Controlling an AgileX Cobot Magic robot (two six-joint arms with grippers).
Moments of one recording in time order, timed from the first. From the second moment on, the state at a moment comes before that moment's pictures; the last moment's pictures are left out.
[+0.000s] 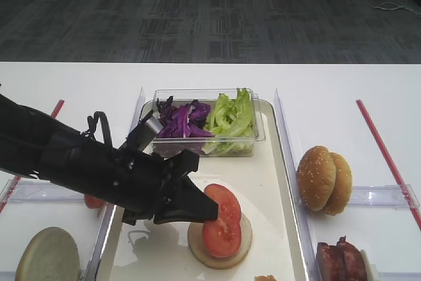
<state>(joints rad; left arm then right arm) -0.42 1.85 -0.74 -1.59 0.92 1.05 0.00 -0.02 -0.48 0.16 1.12 -0.02</state>
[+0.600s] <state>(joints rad) -0.42 1.92 -0.74 -1.60 0.93 1.07 0.00 -0.02 -0.48 0.16 1.12 -0.02</state>
